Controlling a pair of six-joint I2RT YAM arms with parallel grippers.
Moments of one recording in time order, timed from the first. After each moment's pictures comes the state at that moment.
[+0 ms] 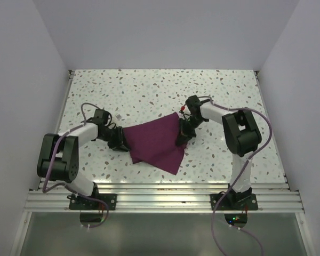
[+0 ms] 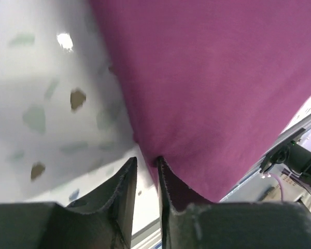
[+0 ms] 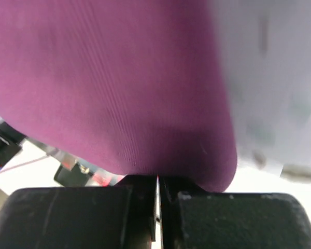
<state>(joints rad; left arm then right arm) -0.11 1.62 0.80 -0.47 0.58 -0.36 0.40 1.97 1.25 -0.78 -0.57 0.42</state>
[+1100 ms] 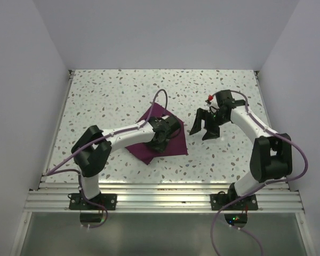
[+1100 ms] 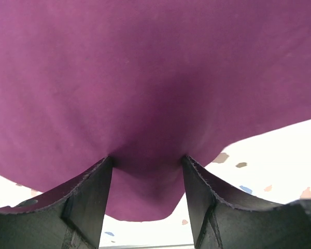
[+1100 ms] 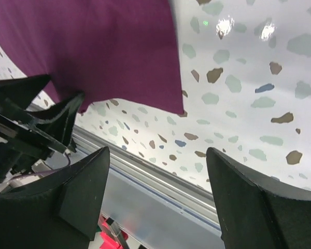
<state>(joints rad) -0.91 1.85 1.35 -0.85 -0.33 -0.49 0.17 1.62 1.19 -0.86 -0.52 0.36</state>
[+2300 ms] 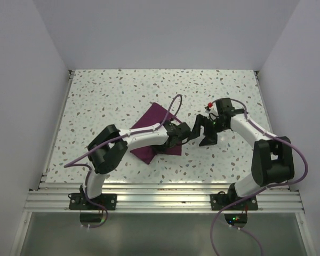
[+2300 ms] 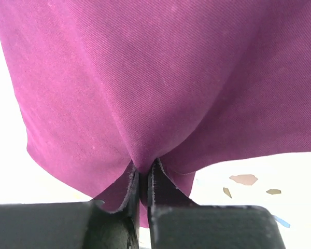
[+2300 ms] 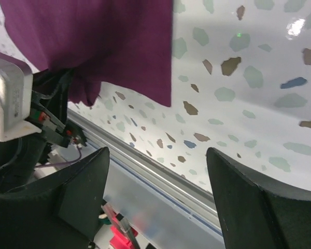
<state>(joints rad) -1.01 2.02 1.49 -1.00 -0.58 -0.48 0.17 1.54 1.00 -0.73 -0.60 0.41</state>
